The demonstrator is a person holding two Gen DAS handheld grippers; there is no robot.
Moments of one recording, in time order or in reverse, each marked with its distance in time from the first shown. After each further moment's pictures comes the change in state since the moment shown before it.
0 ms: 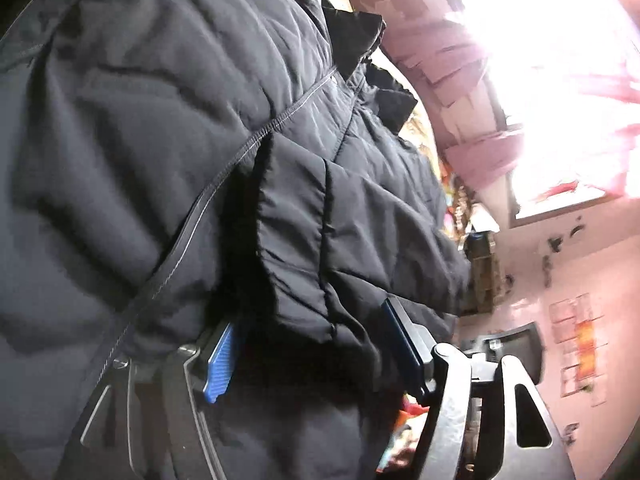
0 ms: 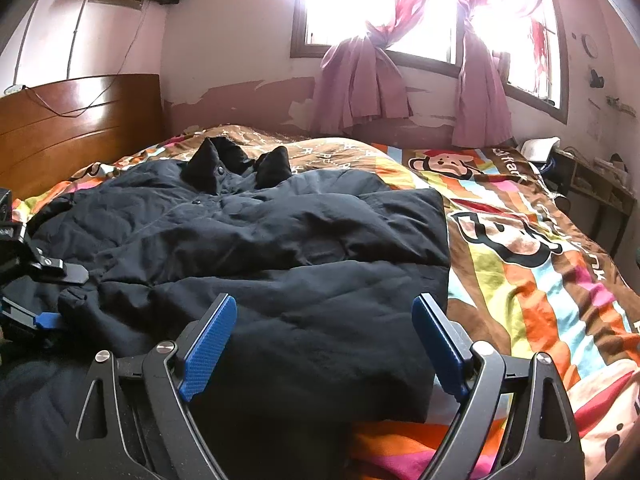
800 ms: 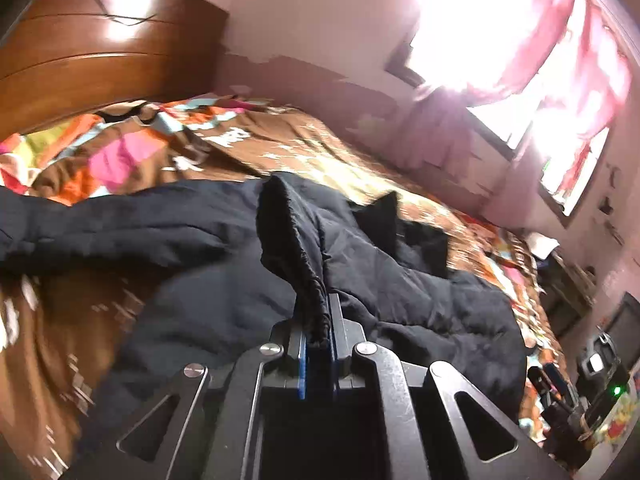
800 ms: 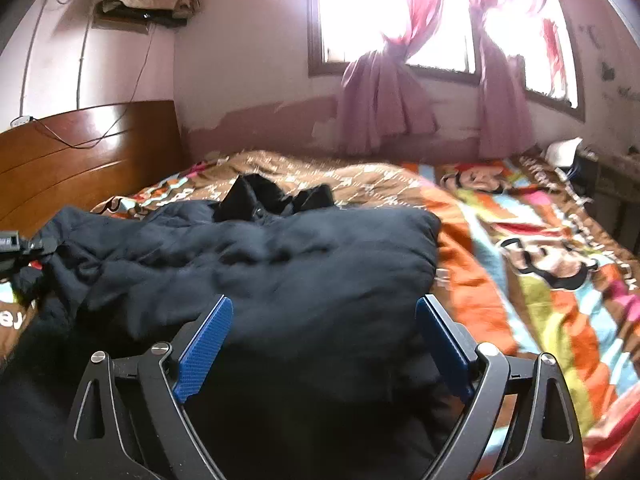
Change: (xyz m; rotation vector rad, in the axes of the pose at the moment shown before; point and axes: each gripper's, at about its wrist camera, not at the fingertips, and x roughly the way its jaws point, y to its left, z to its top) left arm -0.143 0.008 0.117 0.388 -0.465 0.270; right arm 0.043 0.063 0.061 0.060 -0.012 0.123
